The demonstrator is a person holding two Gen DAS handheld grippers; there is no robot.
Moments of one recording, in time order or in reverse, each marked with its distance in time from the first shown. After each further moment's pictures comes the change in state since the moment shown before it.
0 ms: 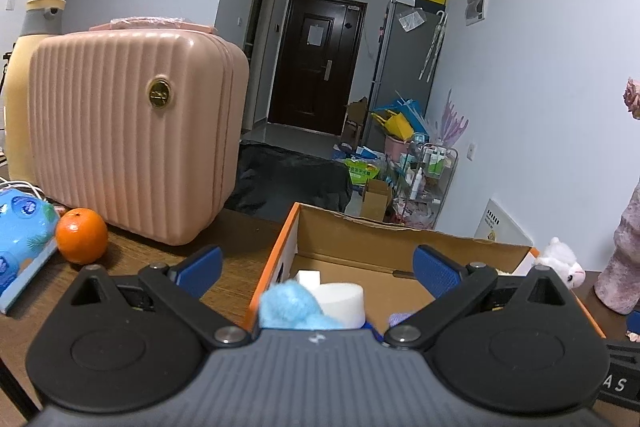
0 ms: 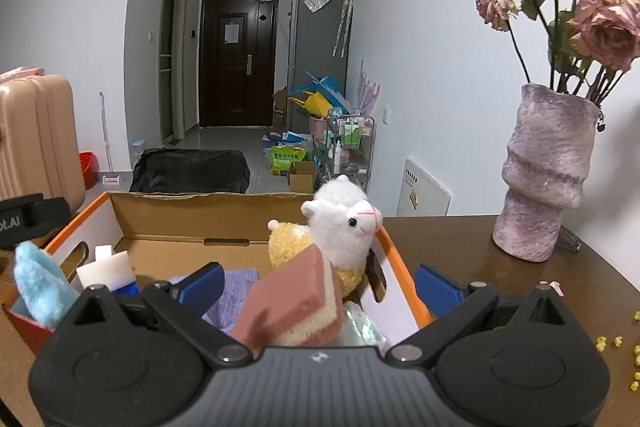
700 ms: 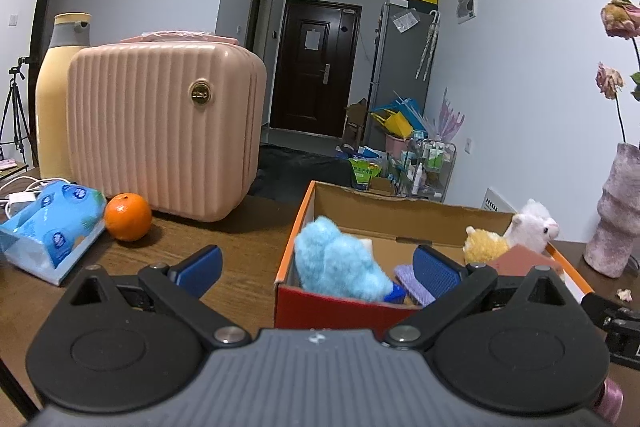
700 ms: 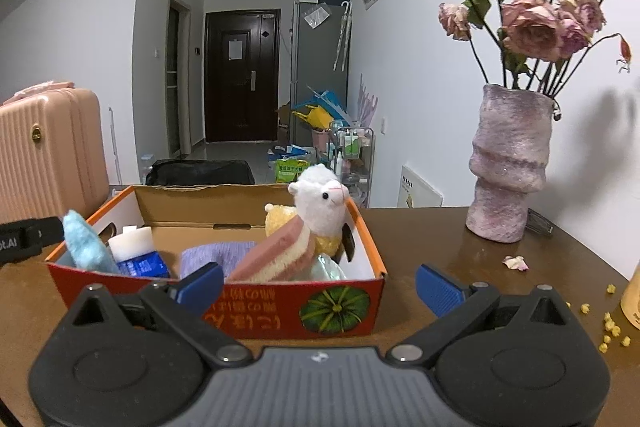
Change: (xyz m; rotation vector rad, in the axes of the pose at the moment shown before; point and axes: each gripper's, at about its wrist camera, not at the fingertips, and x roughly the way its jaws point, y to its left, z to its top) left arm -0.076 0.012 -0.030 0.046 -0.011 0.008; right arm -0.078 -0.028 -0.036 0.021 -0.050 0.026
